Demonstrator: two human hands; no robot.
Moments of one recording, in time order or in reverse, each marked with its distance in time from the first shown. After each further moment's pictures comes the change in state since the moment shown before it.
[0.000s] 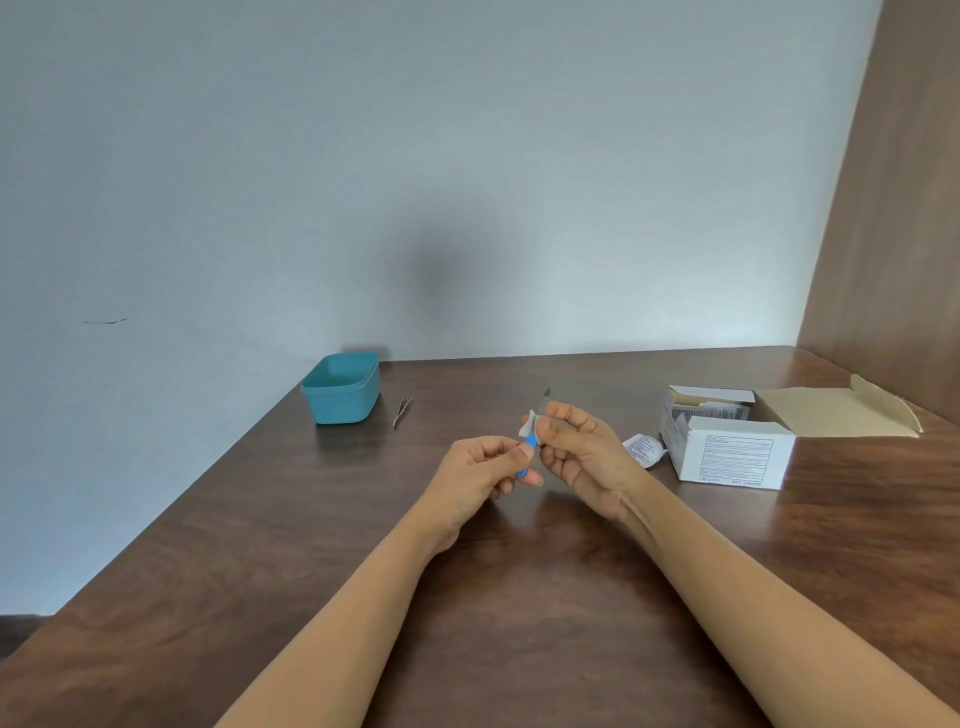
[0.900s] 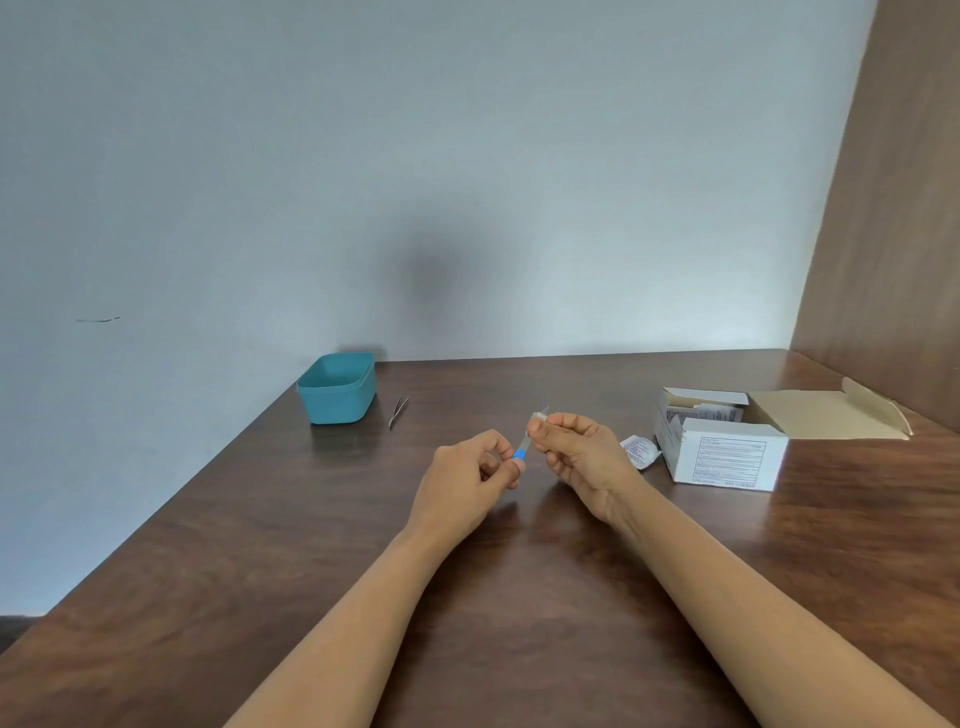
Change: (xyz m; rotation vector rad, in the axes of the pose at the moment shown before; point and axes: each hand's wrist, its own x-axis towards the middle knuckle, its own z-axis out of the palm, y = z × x) left_hand 0.004 -0.016 -0.006 0.673 0.193 0.246; right_hand -0.001 0.002 0.003 -0.173 0.206 -0.013
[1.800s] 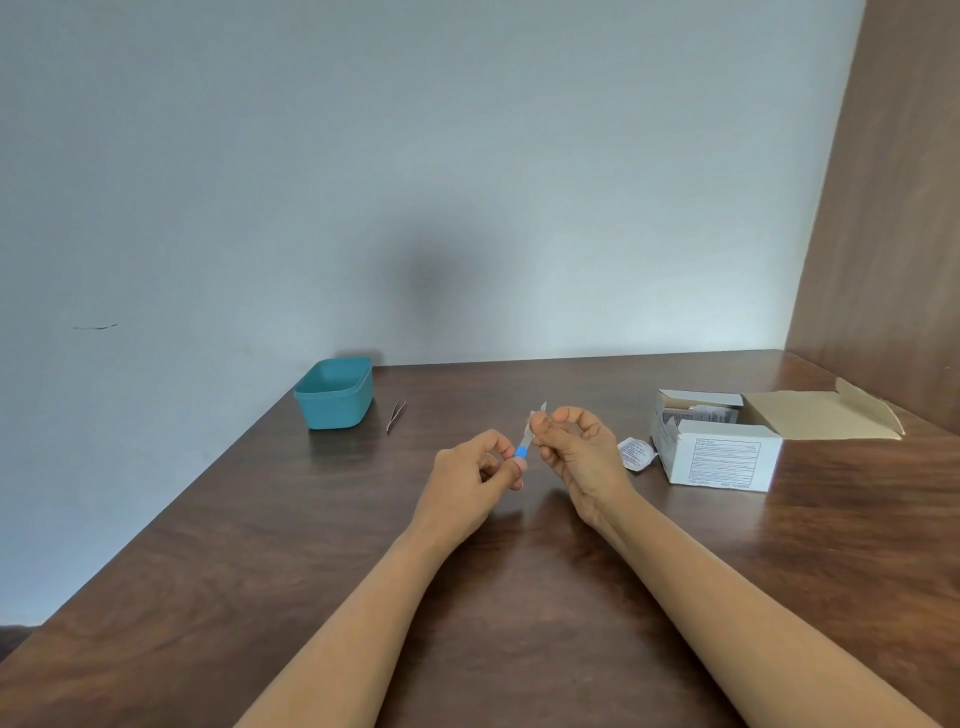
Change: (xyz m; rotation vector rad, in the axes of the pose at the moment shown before) left_hand 0.002 0.005 0.001 -0.101 -0.027 0.008; right_hand -0.004 0.002 0.005 0.104 0.064 -0.152
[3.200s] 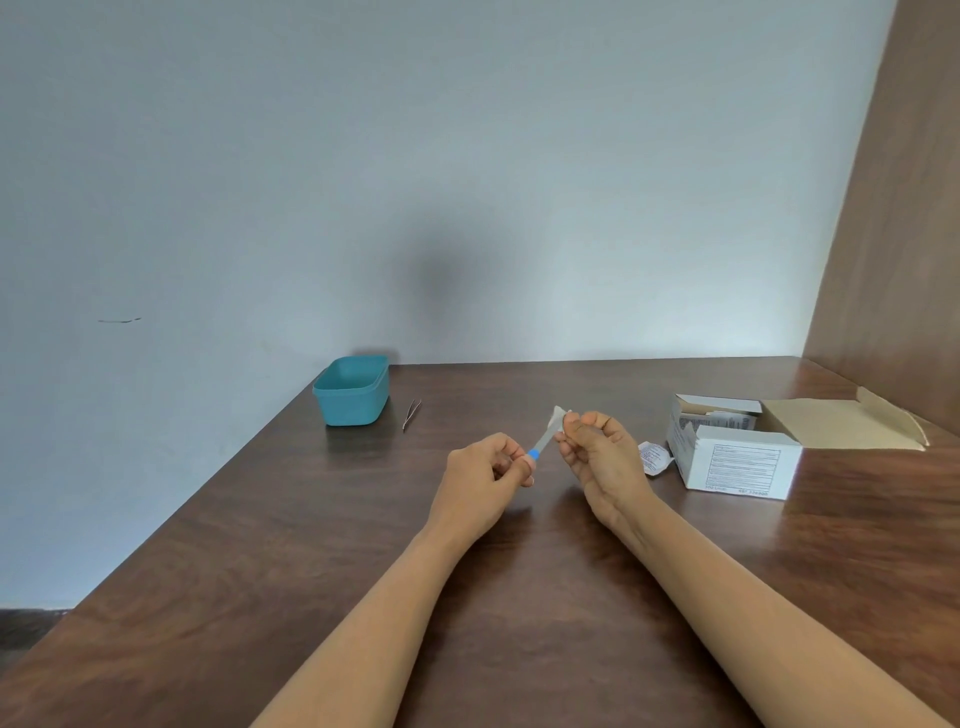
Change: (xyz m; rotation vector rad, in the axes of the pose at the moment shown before) left_hand 0.001 -0.005 0.001 -0.020 0.058 -0.059; right_hand 0.011 0.007 -0.005 0.095 0.082 0.016
